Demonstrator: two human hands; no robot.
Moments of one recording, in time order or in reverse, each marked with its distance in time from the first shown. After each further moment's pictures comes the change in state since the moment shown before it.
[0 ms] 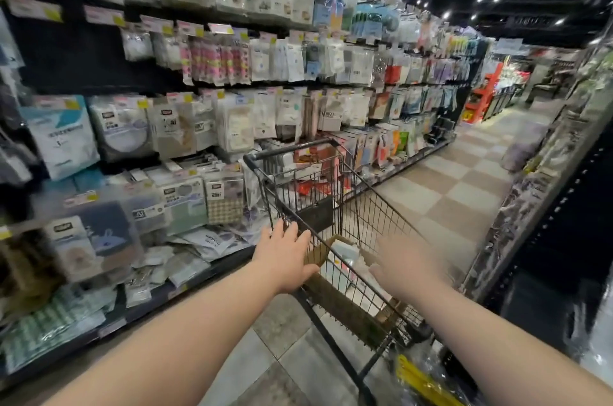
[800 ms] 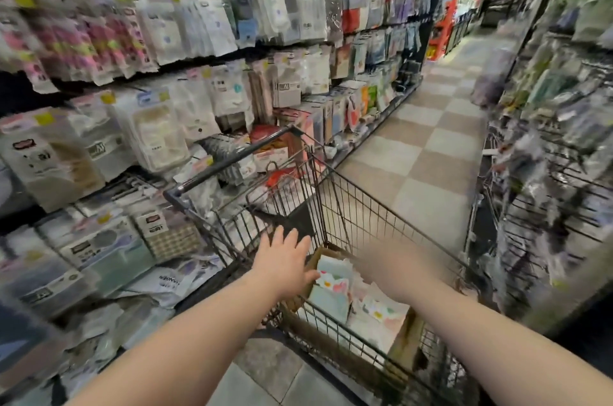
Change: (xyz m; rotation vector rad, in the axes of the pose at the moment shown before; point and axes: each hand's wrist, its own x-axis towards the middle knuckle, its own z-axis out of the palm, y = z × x) left_hand 0.318 -0.007 0.033 0.094 -0.156 0.187; right_hand 0.279 0.066 0.069 0.082 -0.172 0.141
